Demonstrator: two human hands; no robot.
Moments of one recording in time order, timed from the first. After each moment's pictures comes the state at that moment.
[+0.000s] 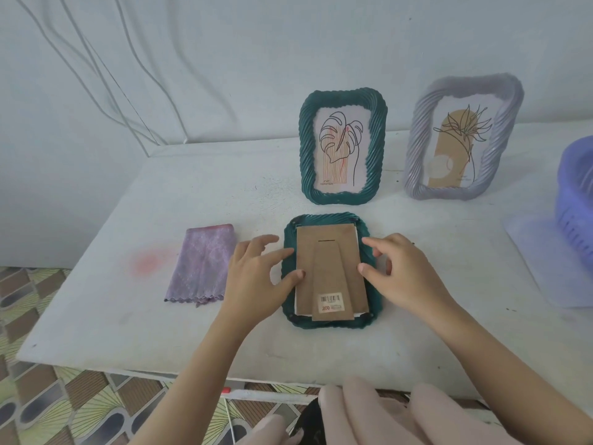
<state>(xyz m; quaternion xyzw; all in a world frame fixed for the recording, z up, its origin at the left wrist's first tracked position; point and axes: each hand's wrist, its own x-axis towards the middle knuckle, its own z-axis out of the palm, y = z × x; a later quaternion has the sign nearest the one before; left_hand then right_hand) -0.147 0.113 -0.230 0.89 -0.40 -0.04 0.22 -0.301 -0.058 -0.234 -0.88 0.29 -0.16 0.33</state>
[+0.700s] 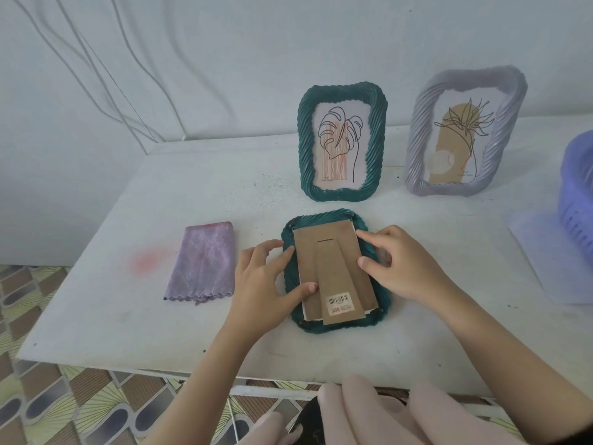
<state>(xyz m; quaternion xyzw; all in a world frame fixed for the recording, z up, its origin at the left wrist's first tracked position) -0.158 0.117 -0.242 0.87 -0.43 -0.03 0.24 -0.295 -0.073 -0.233 -0.90 0.27 -0.10 0.34</state>
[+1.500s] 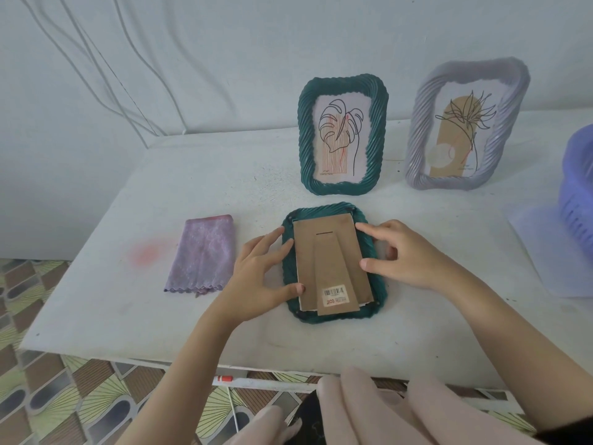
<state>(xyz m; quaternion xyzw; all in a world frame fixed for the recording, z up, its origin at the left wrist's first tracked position) -0.142 0.126 -0.235 0.83 -0.45 -0.19 0.27 -0.301 -0.086 -0.227 -0.88 0.22 -0.02 0.41</state>
